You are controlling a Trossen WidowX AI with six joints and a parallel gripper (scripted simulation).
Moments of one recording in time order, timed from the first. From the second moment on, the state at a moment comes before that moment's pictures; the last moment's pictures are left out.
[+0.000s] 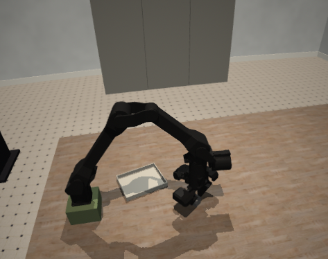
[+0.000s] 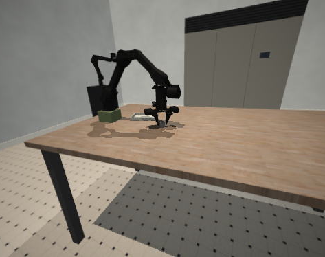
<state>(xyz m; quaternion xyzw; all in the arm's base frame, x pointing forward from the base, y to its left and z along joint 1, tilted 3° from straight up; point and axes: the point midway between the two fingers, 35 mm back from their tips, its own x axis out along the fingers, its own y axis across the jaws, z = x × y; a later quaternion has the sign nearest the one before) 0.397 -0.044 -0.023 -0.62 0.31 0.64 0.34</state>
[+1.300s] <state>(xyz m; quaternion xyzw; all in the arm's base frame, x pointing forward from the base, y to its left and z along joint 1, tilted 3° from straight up) 0.394 -0.043 -0.030 -0.61 0.31 0.64 0.34</state>
